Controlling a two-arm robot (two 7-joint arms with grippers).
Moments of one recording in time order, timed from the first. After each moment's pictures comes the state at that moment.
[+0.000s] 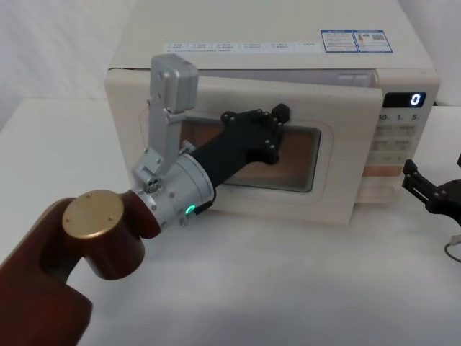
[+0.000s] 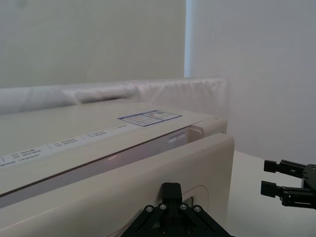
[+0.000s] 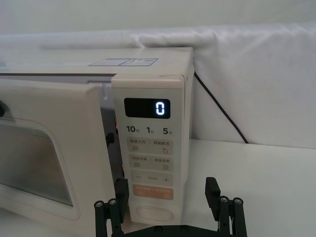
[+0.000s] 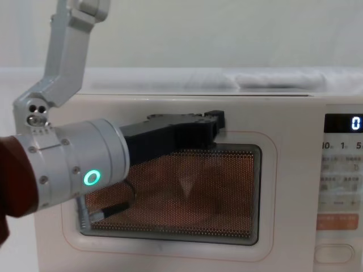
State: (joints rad) left arm -0.33 0.33 0.45 -1.64 -0.47 0.10 -0.36; right arm -0.17 0.18 -0.02 -2.00 0.20 0.27 0.14
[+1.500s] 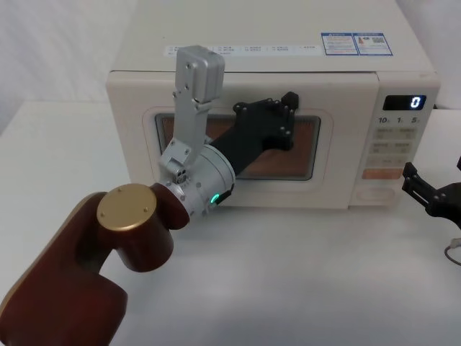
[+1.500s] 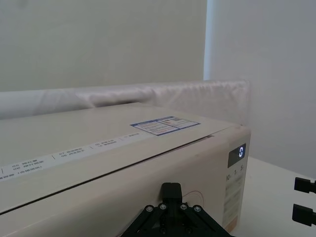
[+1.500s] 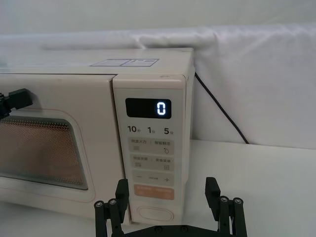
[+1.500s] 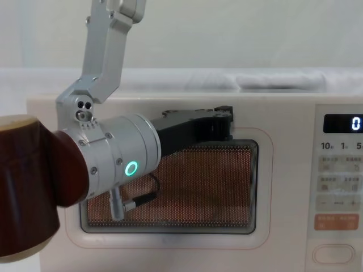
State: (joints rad) left arm -0.36 0.20 0.44 -1.57 -0.37 0.11 -0.29; right arm -0.17 0.18 -0.02 -2.00 0.20 0.27 0.14
